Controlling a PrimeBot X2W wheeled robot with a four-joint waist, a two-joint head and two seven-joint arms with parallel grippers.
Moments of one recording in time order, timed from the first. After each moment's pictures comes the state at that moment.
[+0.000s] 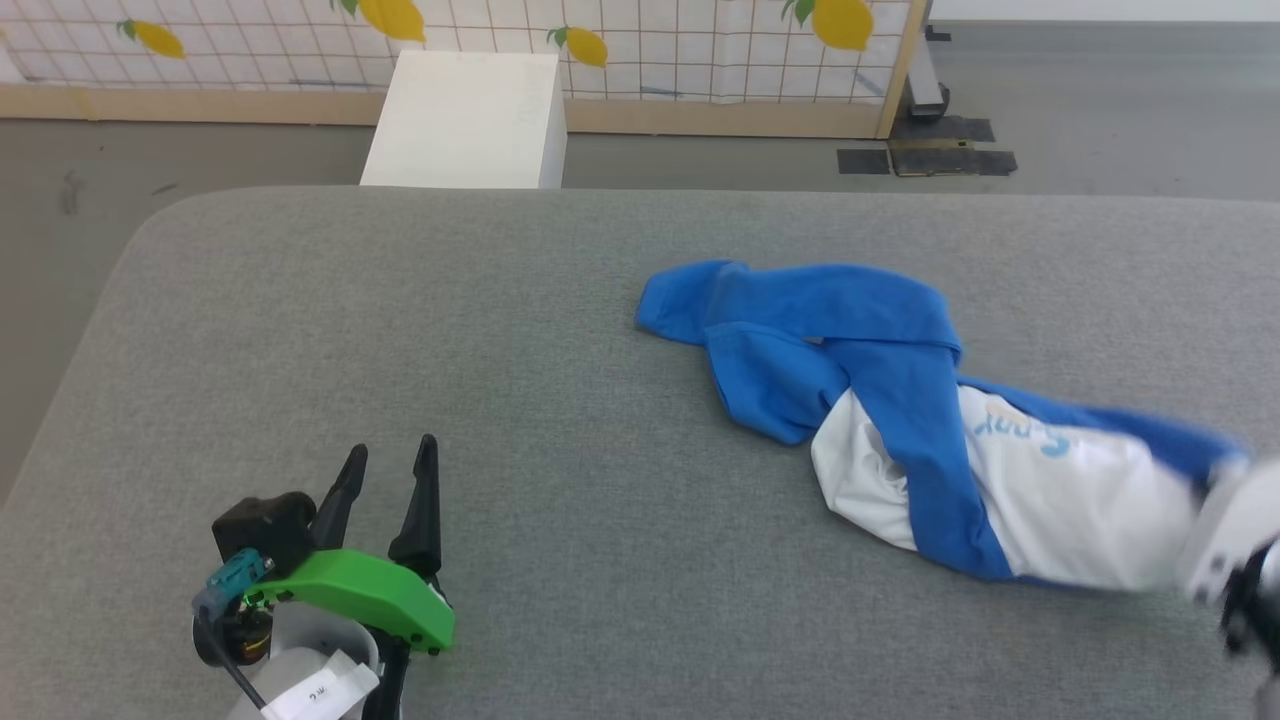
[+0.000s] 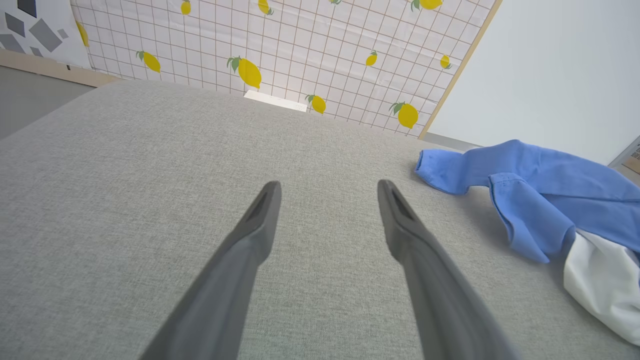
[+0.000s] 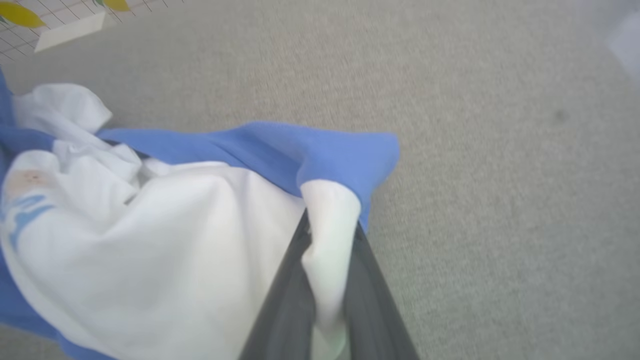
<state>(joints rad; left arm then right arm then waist) -0.16 0.31 -0.37 0.24 -0.68 0.11 -0.25 -0.29 -0.18 -0.40 0.38 0.14 0.13 0.52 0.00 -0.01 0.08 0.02</state>
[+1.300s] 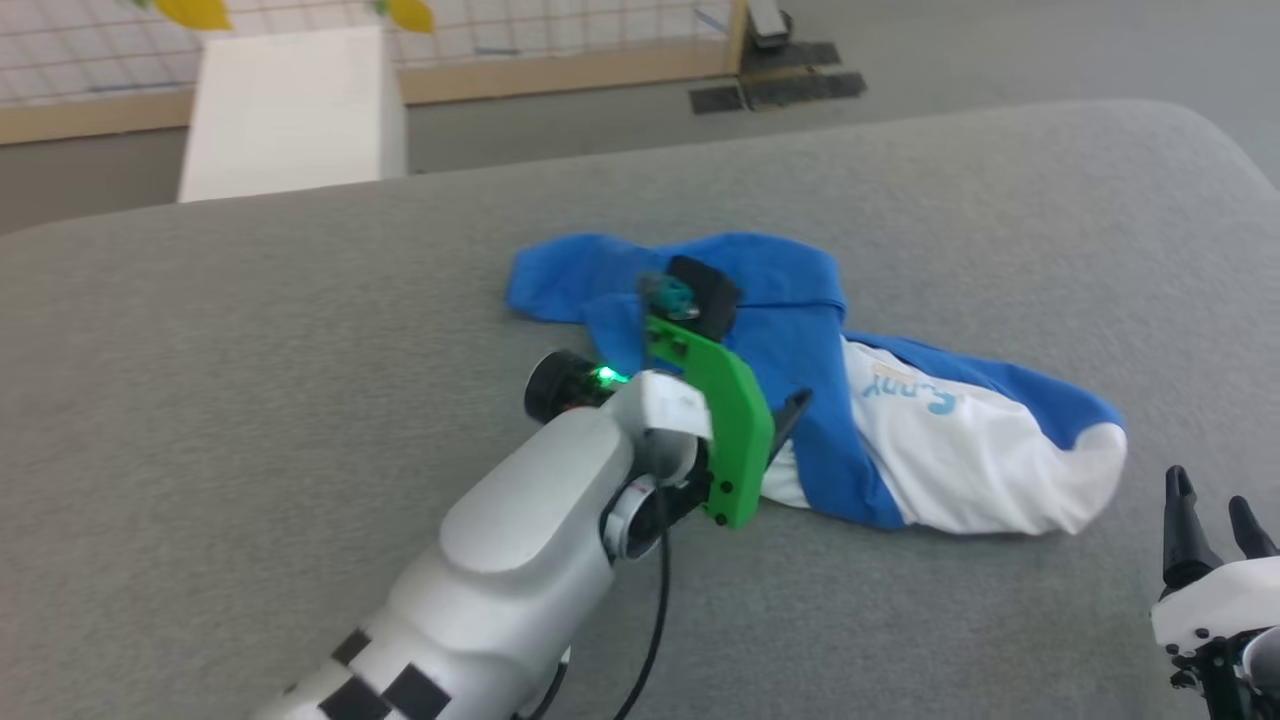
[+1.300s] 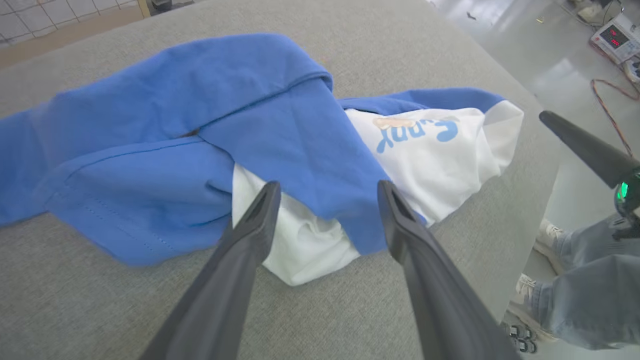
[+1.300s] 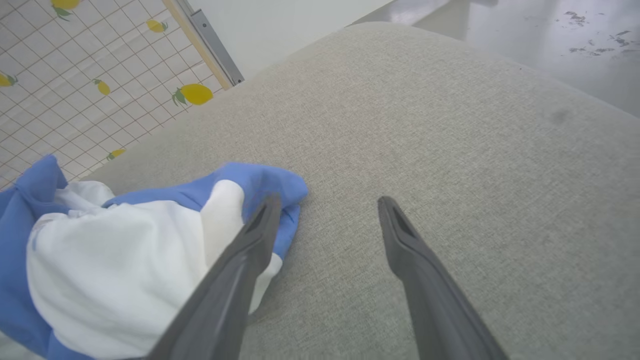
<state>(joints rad) -0.74 0.05 -0.80 0.49 -0.76 -0.02 0.40 -0.09 -0.05 -0.42 0.24 0.36 0.13 0.10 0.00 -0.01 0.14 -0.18</state>
